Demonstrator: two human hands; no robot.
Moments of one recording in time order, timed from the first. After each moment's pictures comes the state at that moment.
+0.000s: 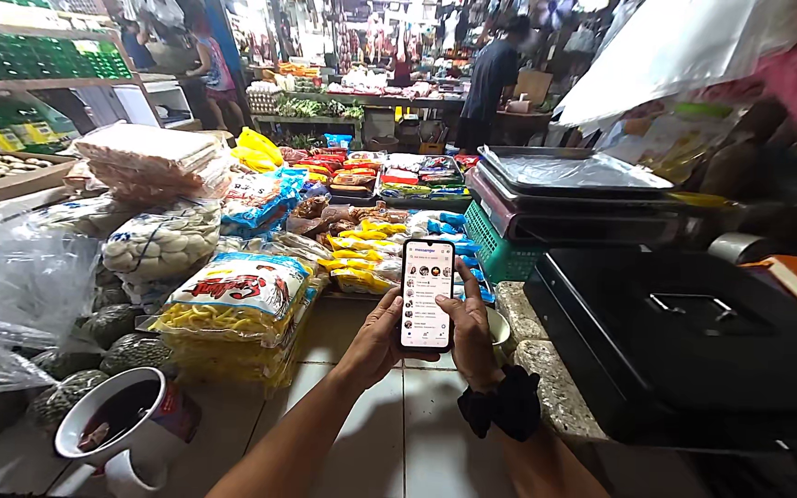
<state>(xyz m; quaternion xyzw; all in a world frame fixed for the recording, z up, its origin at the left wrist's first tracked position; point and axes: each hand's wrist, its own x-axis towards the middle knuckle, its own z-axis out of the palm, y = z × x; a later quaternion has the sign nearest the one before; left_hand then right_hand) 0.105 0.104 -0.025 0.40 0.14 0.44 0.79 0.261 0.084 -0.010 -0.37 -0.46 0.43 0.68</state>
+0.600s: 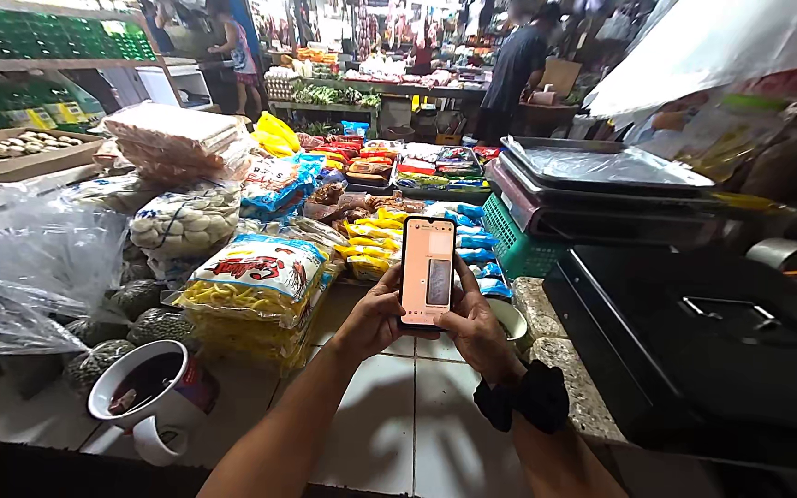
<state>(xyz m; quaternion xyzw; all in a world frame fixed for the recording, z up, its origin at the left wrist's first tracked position) 0.080 0.126 -0.023 0.40 0.08 0.41 0.82 0.266 0.085 -0.013 -0.31 -0.52 0.55 0.57</state>
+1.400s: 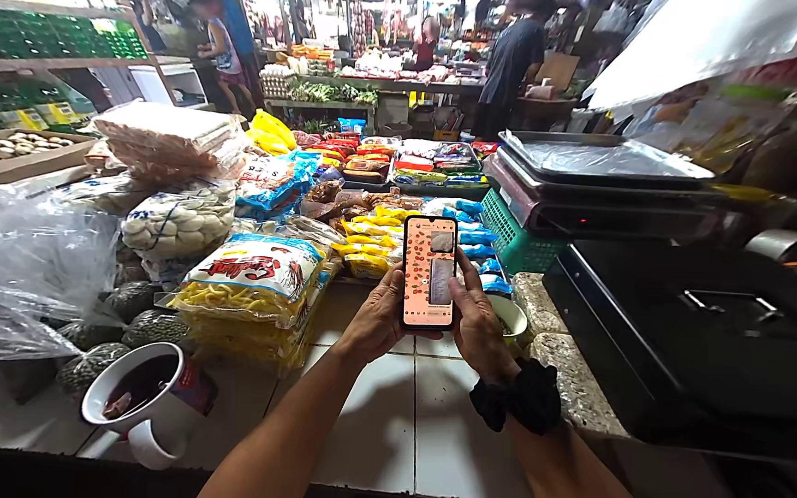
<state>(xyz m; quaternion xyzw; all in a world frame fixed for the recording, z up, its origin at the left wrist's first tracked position) 0.091 0.117 -0.023 0.42 0.12 0.43 0.79 0.258 0.086 -0.017 -0.36 -0.48 0.49 0.63</state>
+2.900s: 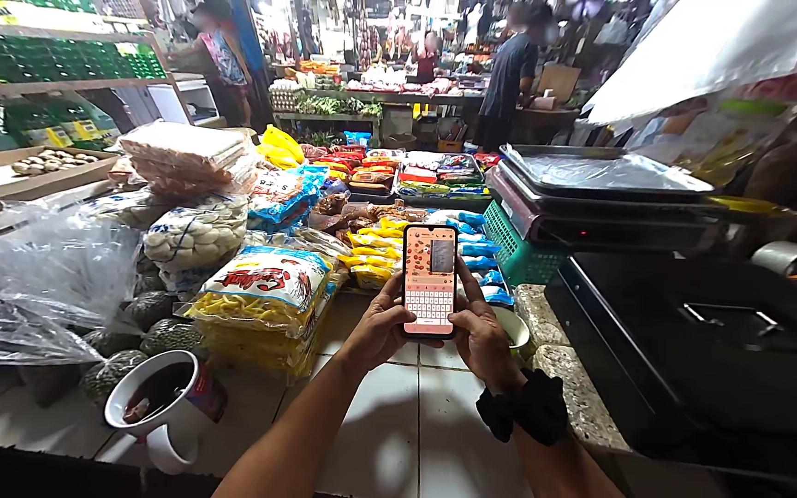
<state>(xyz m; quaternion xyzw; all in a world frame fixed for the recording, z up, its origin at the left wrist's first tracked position) 0.085 0.121 -0.022 0.43 0.08 0.44 0.78 0.264 0.083 -0.014 -0.29 -0.51 0.54 0.61</state>
